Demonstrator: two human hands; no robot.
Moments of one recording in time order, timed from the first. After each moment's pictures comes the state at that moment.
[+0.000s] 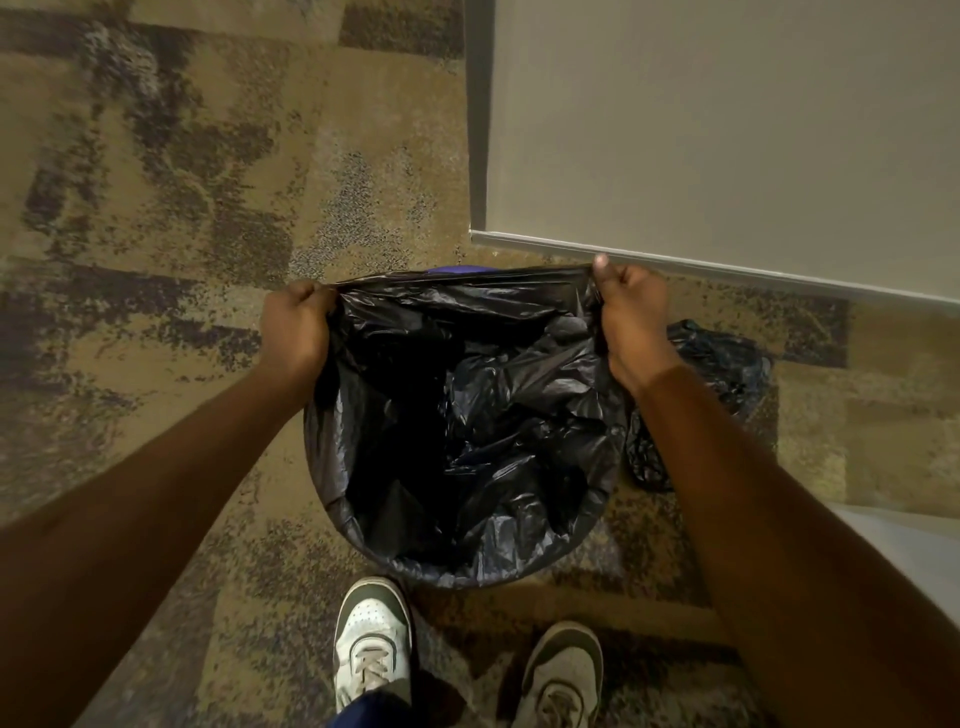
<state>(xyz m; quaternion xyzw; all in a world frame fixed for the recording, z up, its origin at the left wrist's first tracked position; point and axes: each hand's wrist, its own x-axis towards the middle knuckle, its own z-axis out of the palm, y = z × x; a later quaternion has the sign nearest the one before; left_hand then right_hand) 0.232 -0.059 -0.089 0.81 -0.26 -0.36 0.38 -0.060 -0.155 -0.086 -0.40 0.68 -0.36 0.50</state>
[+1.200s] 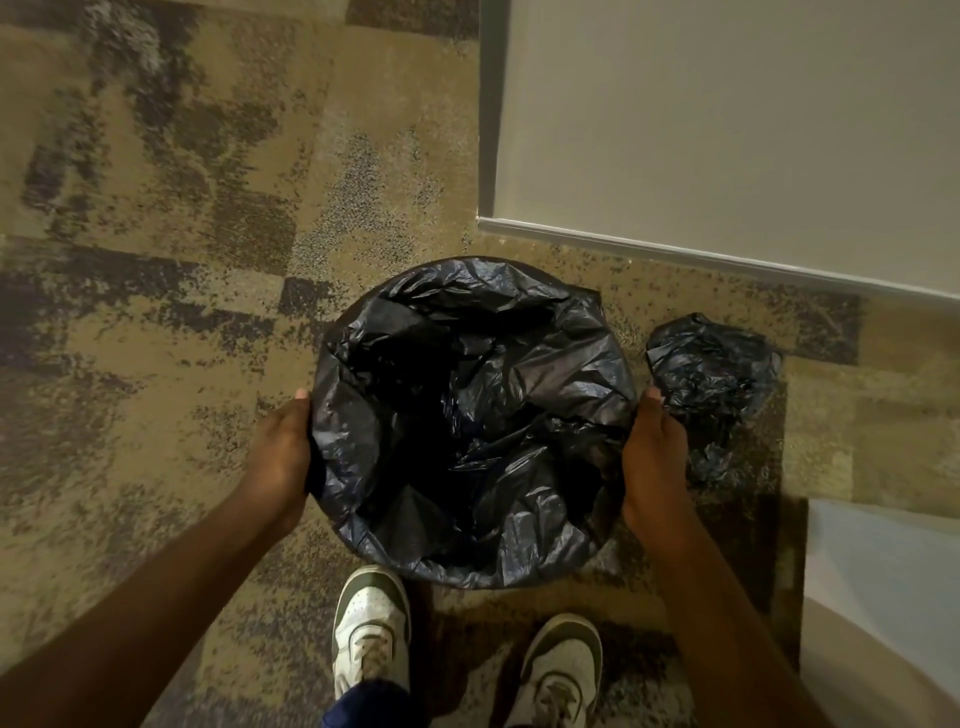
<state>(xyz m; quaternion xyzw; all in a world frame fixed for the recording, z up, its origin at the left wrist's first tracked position) 0.209 0.061 -0.093 0.79 -0.10 -0.48 0.37 -0.095 -0.026 -0.093 -0.27 0.78 -0.28 0.49</state>
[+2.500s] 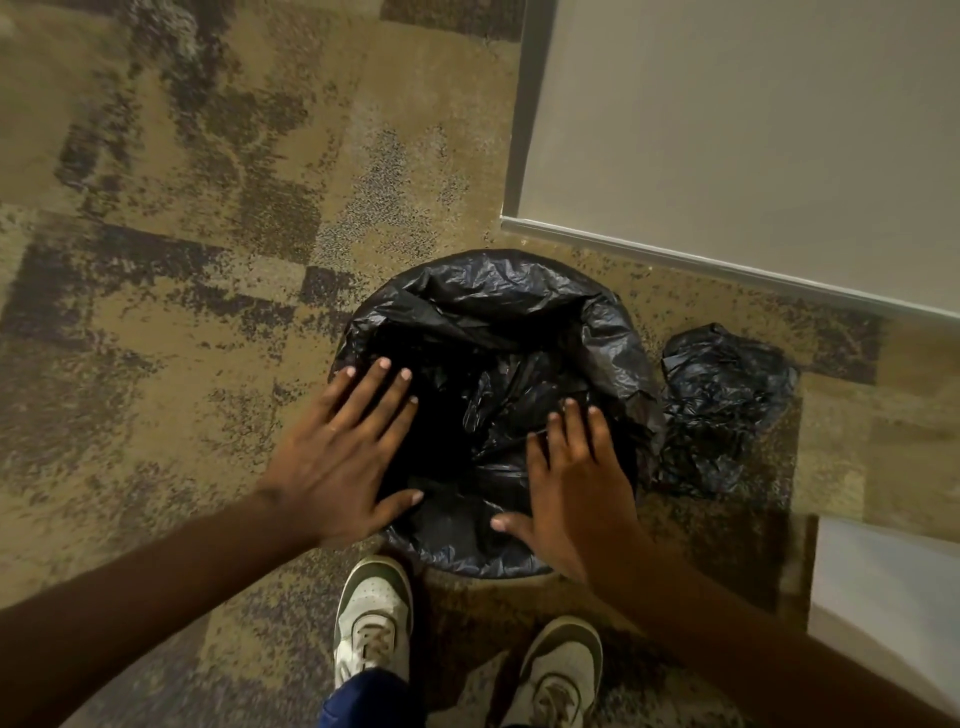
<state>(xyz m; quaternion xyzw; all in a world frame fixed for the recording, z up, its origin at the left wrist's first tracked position) 0.196 0.074 -0.064 0.59 -0.78 -0.11 -0.16 -0.054 0.017 -0.079 -0.87 0.39 0.30 0.10</state>
